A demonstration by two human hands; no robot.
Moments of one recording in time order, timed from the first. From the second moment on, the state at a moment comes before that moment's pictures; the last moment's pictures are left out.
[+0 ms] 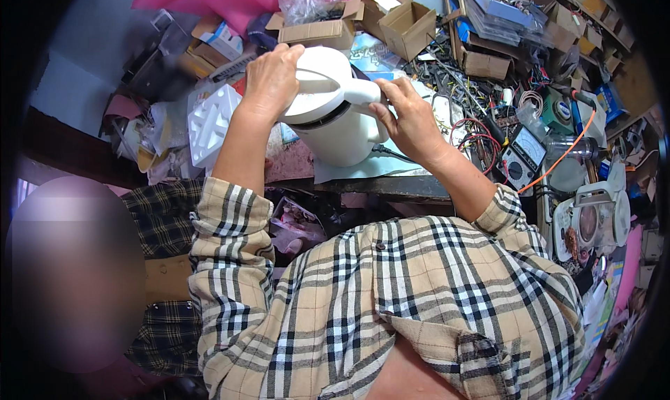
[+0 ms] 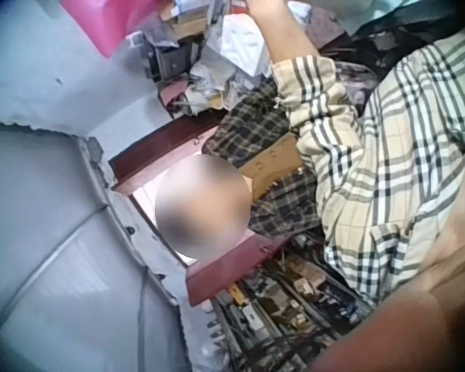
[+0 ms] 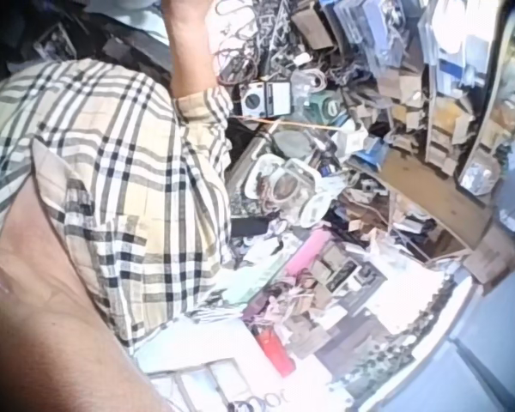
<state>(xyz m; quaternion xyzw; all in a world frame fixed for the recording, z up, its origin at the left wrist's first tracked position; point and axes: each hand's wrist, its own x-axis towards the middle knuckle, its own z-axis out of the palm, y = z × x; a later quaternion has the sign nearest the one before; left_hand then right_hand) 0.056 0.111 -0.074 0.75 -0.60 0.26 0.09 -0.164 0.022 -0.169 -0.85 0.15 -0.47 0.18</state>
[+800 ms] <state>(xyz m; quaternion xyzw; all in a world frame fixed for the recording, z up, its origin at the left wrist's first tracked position) 0.055 0.105 -0.079 0.72 -0.63 0.27 0.09 -0.168 0.031 -0.177 -0.83 0.19 -0.46 0.26</state>
